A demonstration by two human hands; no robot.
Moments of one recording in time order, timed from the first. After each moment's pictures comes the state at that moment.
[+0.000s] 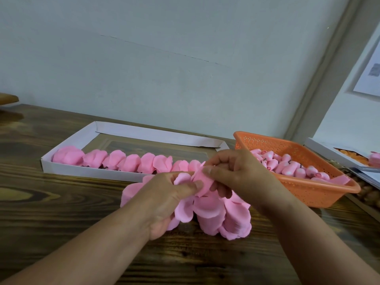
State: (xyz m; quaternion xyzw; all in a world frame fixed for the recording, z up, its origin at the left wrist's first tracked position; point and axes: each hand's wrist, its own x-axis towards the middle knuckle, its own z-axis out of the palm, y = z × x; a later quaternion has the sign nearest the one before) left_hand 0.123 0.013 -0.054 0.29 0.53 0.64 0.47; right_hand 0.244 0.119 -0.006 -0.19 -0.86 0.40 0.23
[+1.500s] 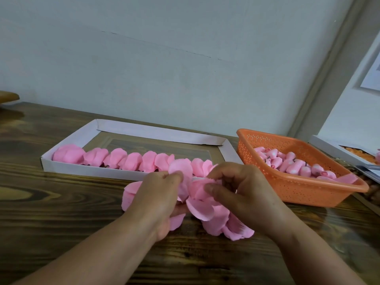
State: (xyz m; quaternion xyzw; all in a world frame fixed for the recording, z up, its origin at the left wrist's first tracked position) left_hand 0.125 0.018 -0.053 0.20 0.58 0.69 0.39; right_hand 0.256 0.107 -0.027 -0.14 -0.91 0.29 0.28
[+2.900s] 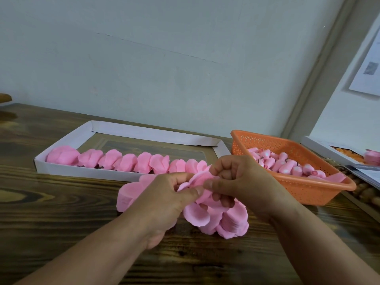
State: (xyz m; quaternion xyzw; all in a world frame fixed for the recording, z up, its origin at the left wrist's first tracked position) left_hand 0.130 0.009 -0.059 0.39 0.57 0.60 0.40; right_hand 0.258 0.116 -0.009 -0.24 -0.84 0.44 0.20
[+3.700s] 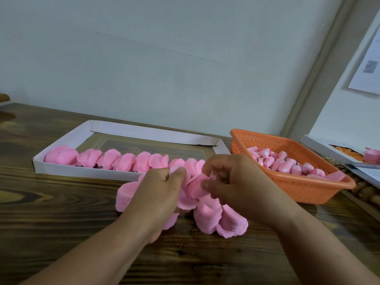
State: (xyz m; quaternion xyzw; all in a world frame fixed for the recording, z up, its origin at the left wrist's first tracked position) left_hand 0.132 0.011 -0.051 0.34 0.68 0.59 0.26; right_hand 0.255 0.095 0.000 -0.23 -0.93 0.22 0.20
